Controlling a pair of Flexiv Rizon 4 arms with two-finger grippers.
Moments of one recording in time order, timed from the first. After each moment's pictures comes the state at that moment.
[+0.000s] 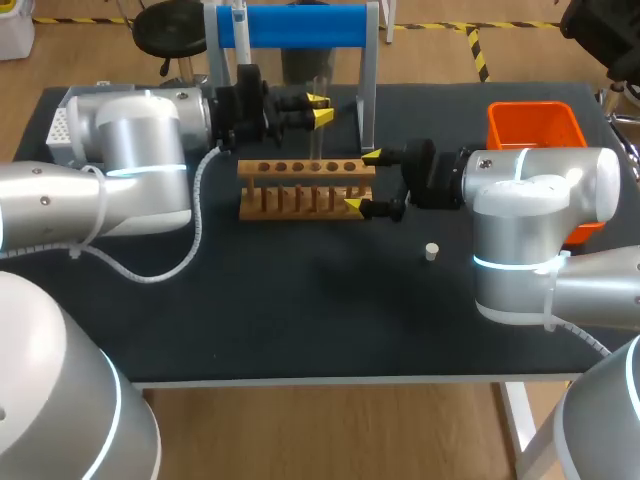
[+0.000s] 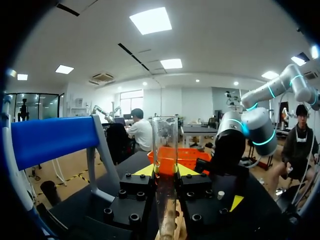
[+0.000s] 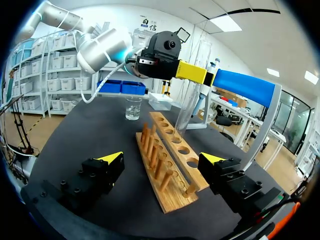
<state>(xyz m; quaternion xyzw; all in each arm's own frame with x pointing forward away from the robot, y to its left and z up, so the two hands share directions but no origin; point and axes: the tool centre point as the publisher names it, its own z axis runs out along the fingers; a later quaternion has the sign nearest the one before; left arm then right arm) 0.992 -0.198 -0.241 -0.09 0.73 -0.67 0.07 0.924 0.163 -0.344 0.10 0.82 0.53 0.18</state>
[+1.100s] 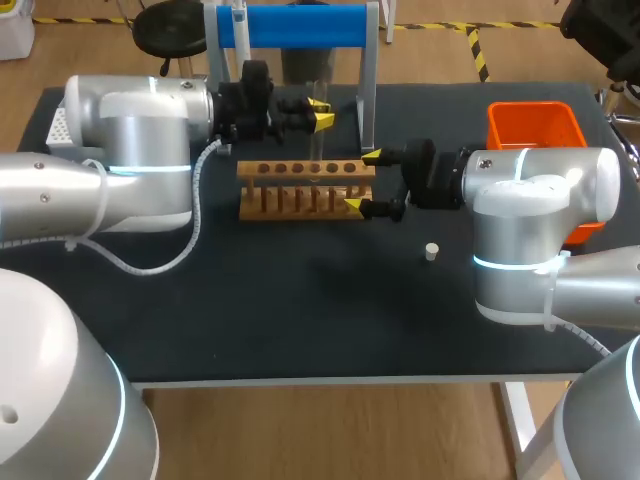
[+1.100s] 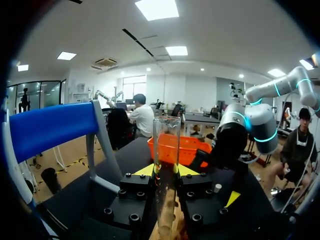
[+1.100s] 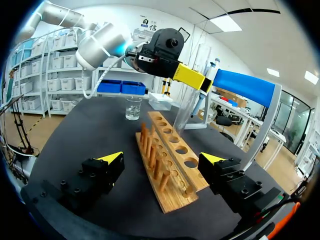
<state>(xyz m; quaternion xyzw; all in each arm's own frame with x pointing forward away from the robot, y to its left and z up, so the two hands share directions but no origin) 0.989 -0.197 -0.251 -0.11 0.77 -0.63 0.06 0.924 0.163 -0.344 0.10 0.82 0.53 0.18</state>
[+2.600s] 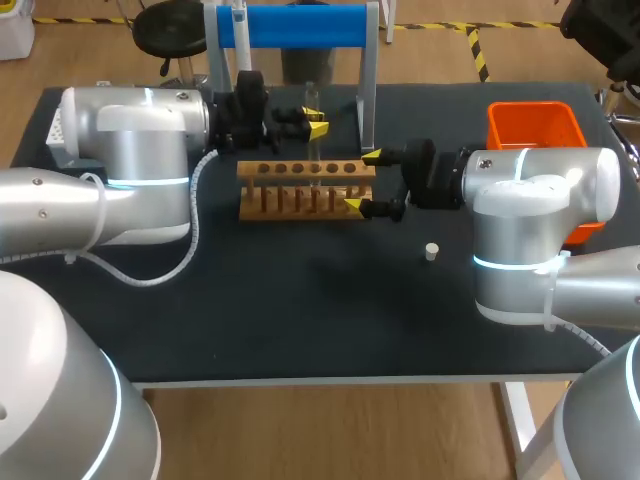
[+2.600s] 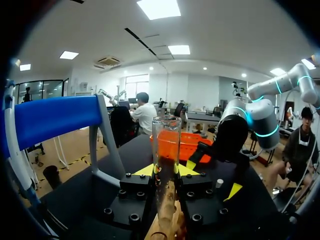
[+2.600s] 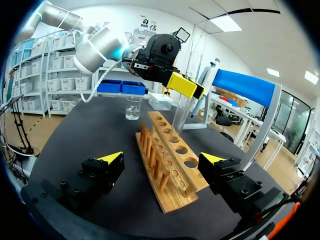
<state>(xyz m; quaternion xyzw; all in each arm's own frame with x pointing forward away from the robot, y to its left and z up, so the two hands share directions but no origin) 0.987 -0.188 -0.266 -0.12 0.77 -0.63 0.07 0.924 0.163 -0.344 0.10 0.82 0.53 0.18</state>
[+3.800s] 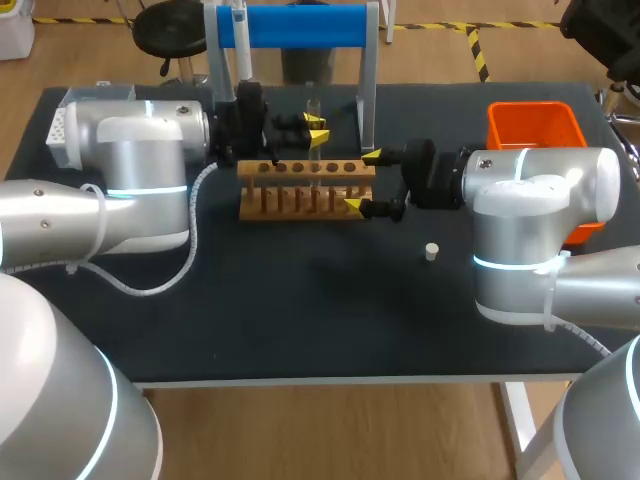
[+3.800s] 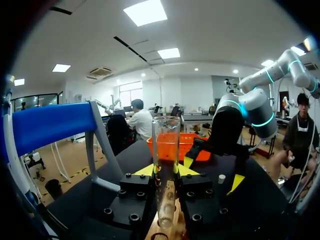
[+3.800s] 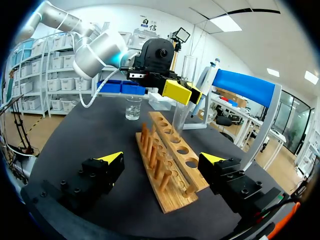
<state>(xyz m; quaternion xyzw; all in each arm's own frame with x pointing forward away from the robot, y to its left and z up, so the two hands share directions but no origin) 0.981 -0.190 -0.275 -0.07 0.76 -0.64 0.09 0.924 0.163 -0.344 0.10 0.82 0.53 0.18</state>
